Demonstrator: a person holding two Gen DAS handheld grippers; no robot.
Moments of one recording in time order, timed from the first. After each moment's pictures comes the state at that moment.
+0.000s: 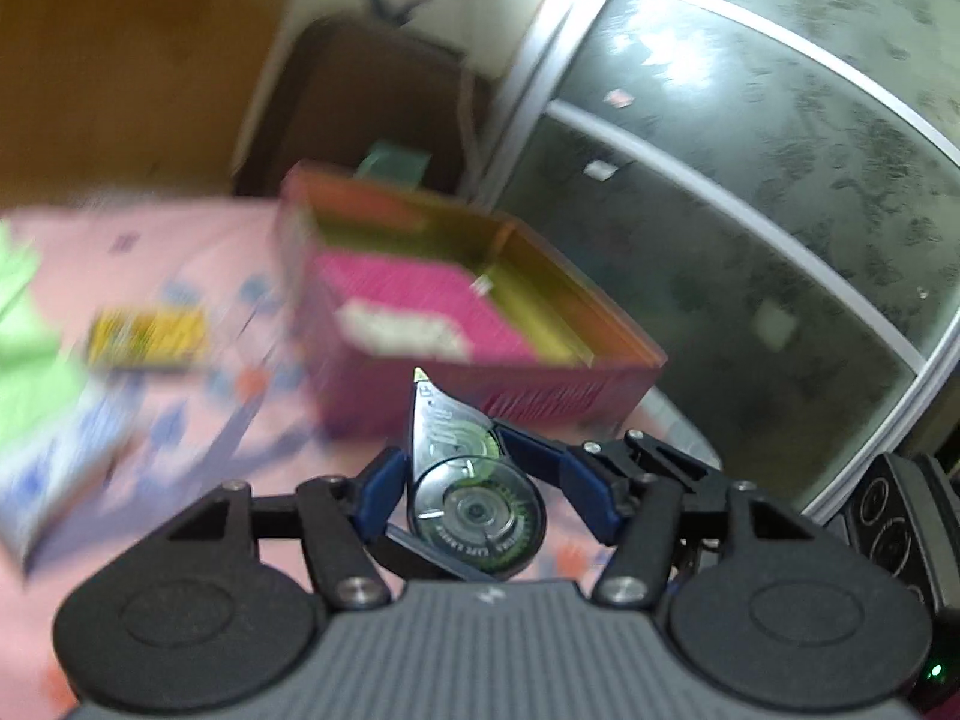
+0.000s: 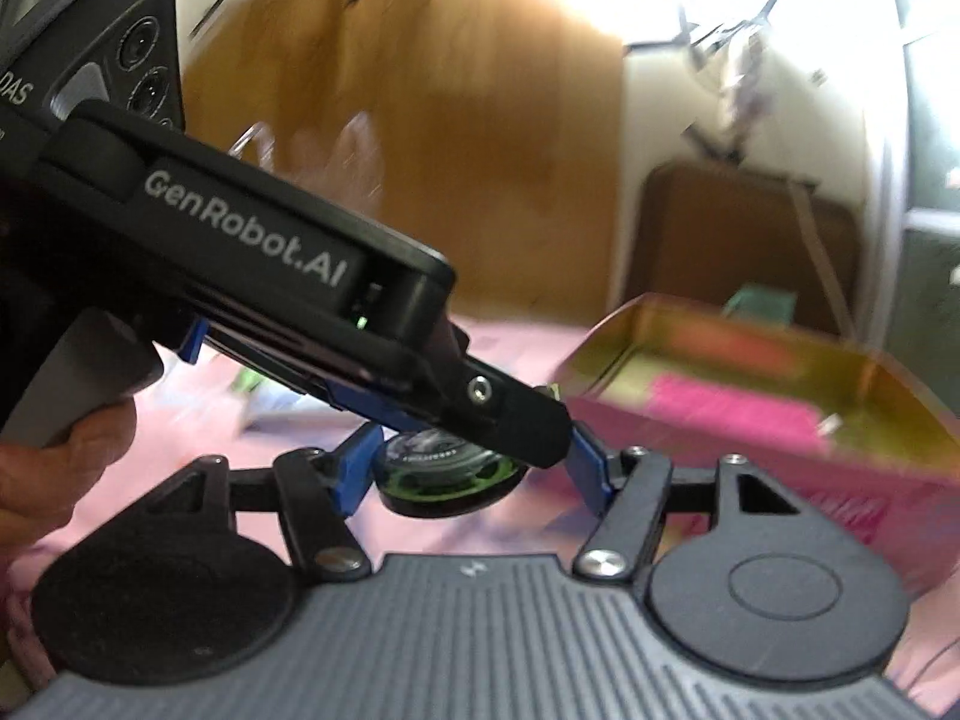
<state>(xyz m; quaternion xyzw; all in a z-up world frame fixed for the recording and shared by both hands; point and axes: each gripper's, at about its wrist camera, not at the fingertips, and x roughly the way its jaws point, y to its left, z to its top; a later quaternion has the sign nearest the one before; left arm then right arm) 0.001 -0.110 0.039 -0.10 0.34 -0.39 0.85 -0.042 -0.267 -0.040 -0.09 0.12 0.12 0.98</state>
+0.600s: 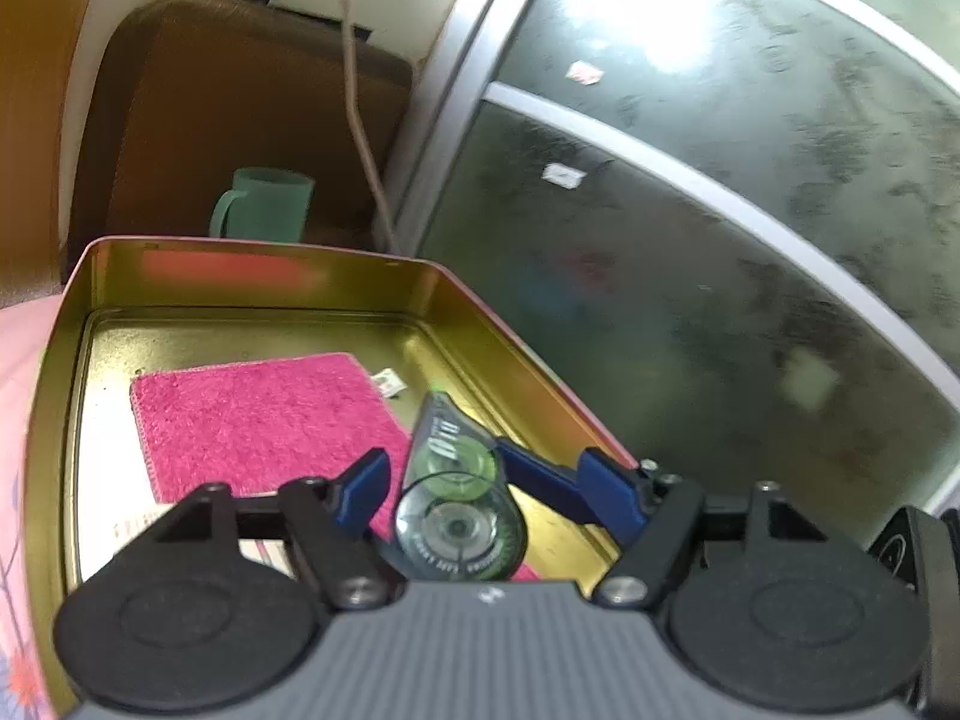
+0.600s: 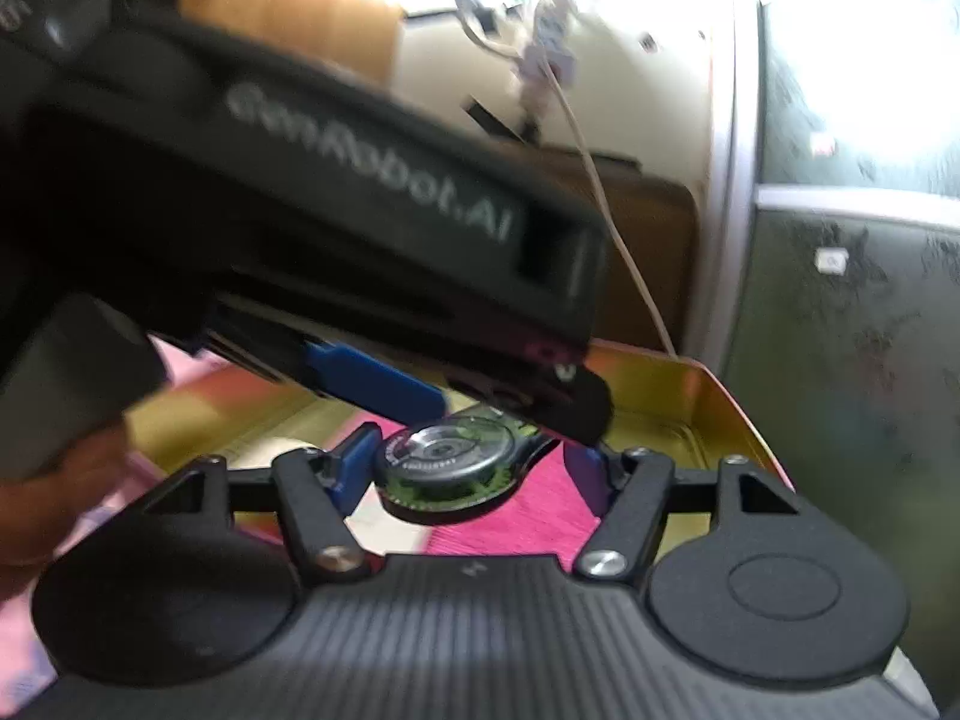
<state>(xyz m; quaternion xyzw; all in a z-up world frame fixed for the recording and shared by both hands) 0.124 -0.276 0.052 -0.07 0.32 -0.44 0.84 0.055 -0.396 -0.028 -0.10 0.12 -0.02 0.99</state>
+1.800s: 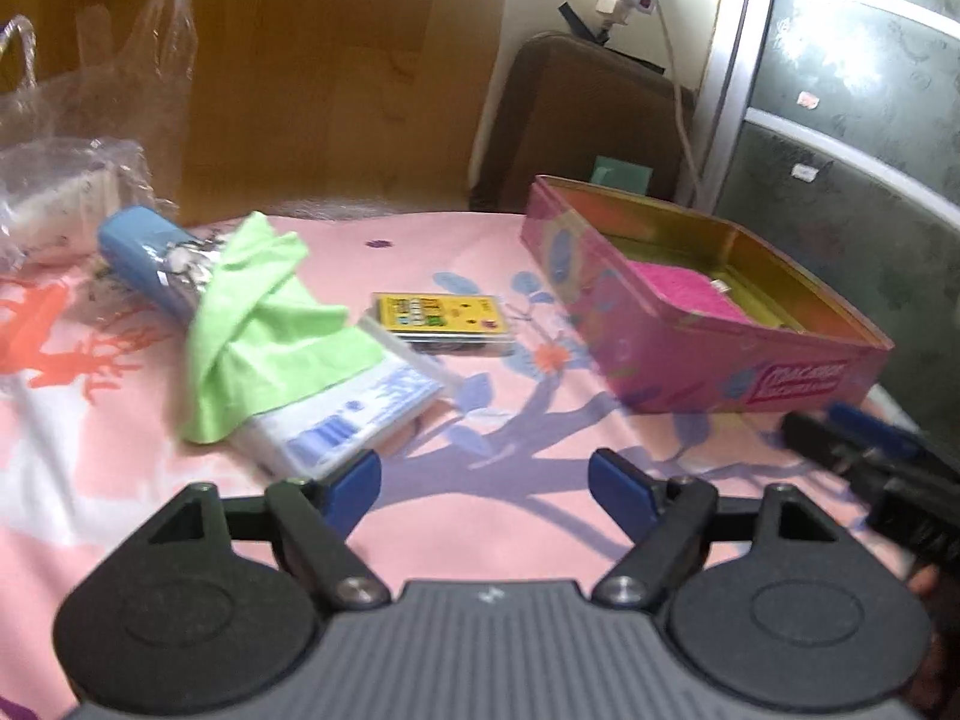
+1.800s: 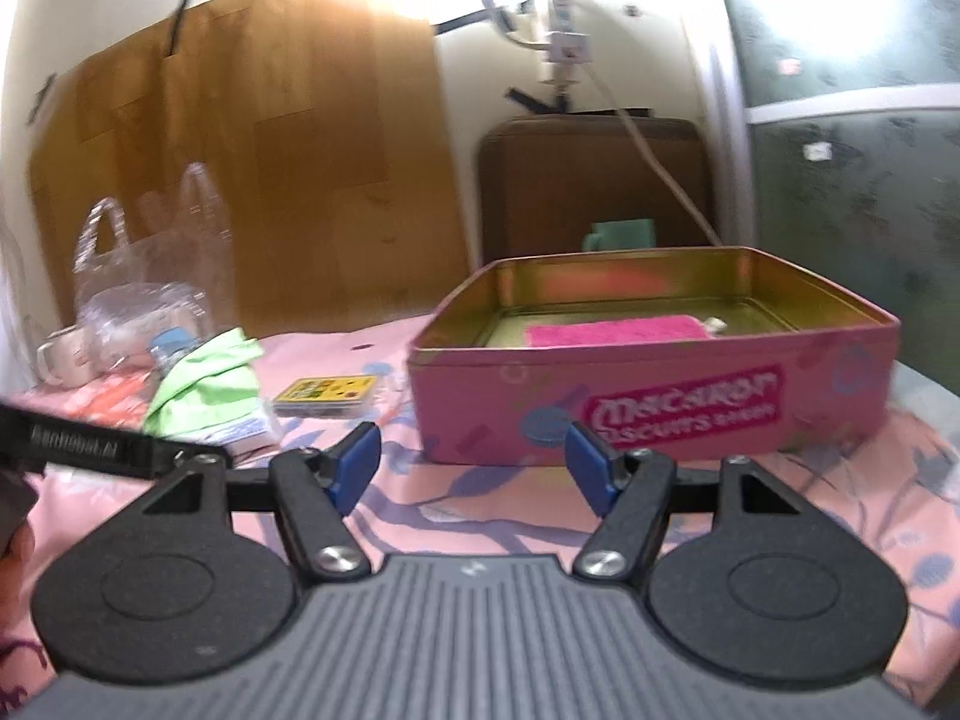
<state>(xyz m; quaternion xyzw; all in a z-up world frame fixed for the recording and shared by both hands) 0.003 -0.055 0.013 -0.04 0.32 -0.20 0.92 -0.056 -0.292 -0.052 0.04 0.13 -0.02 0.99</state>
